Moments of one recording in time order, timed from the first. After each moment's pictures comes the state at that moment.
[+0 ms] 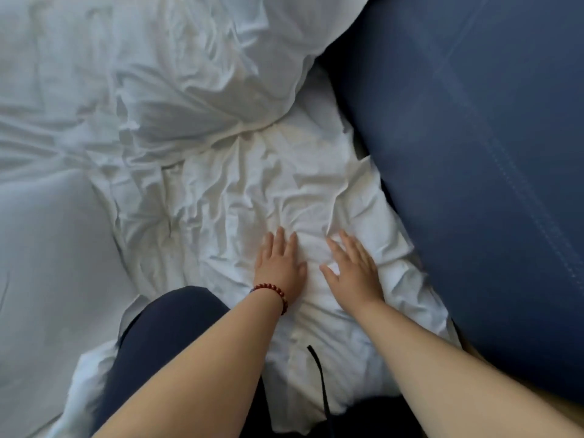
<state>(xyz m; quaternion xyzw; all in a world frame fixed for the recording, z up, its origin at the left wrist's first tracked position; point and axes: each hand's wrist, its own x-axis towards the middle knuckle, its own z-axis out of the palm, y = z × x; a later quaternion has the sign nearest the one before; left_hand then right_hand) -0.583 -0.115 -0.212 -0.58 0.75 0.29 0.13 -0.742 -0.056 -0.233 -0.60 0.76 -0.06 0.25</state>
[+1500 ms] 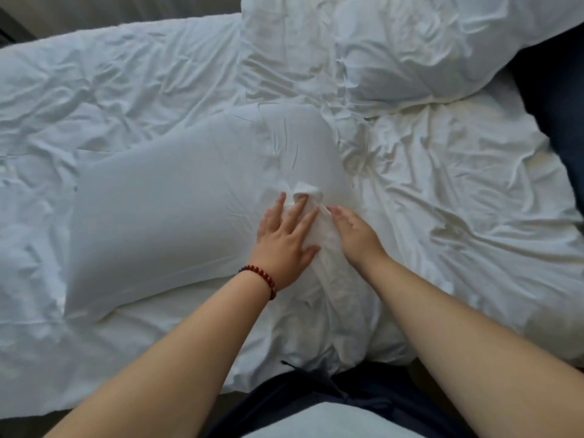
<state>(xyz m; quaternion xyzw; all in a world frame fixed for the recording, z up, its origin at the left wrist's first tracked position) -0.182 0.033 -0.080 -0.57 0.81 0.11 -0.04 -0.352 0.013 -0.079 -0.47 0.63 -0.29 0.54</state>
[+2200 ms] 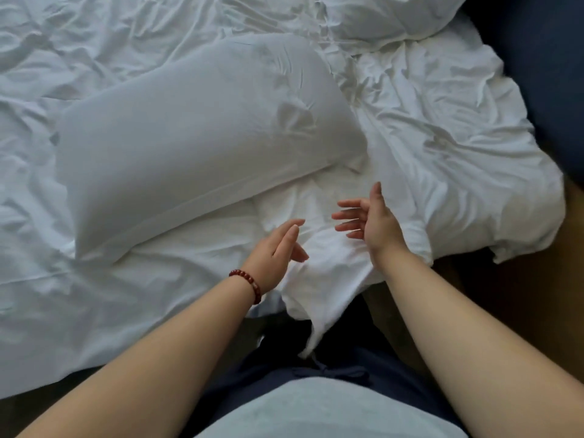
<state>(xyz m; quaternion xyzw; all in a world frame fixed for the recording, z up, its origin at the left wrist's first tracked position) -0.084 0.208 -0.091 -0.55 0.60 0.56 -0.18 -0.290 0.188 -0.081 -0.31 0.68 -0.37 0.55</state>
